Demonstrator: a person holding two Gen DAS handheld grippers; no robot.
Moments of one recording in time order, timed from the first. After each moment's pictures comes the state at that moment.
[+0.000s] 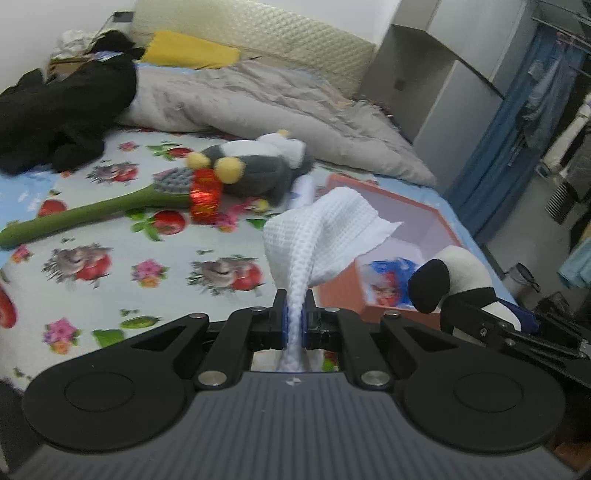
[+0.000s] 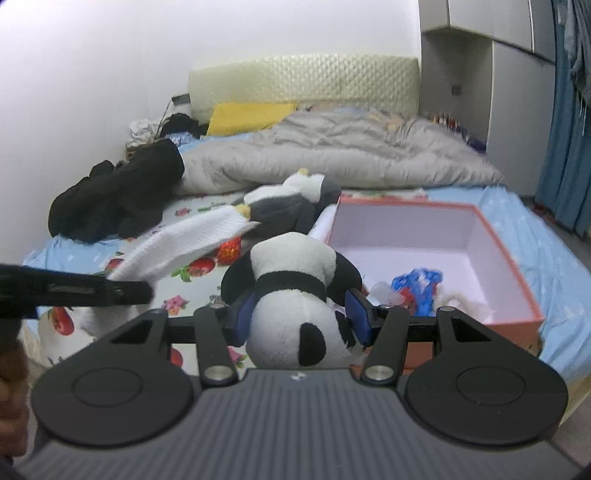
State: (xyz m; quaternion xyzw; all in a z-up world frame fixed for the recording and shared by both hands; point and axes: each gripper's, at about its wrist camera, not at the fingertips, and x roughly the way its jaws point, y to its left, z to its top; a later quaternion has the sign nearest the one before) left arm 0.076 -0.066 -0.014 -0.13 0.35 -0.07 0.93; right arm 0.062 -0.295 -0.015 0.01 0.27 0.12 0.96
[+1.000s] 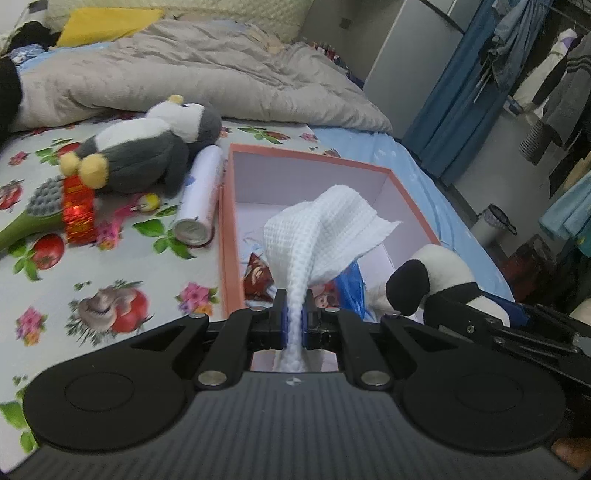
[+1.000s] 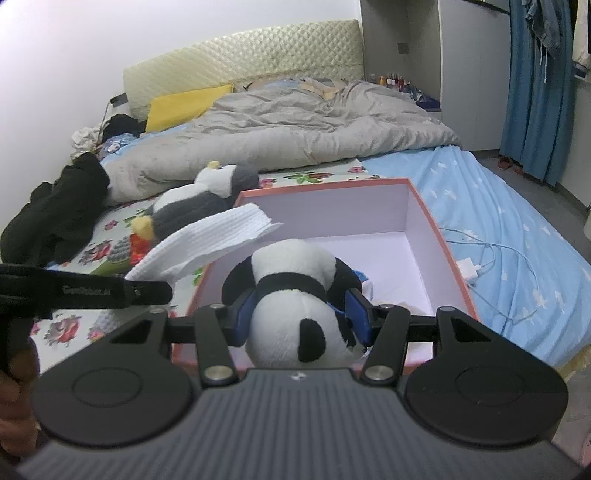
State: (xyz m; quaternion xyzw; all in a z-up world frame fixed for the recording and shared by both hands) left arm 0.238 -0.196 -0.036 -0.08 0.42 -0.16 0.89; right arm 0.154 -0.398 -0.031 0.06 0.32 0.05 0.95
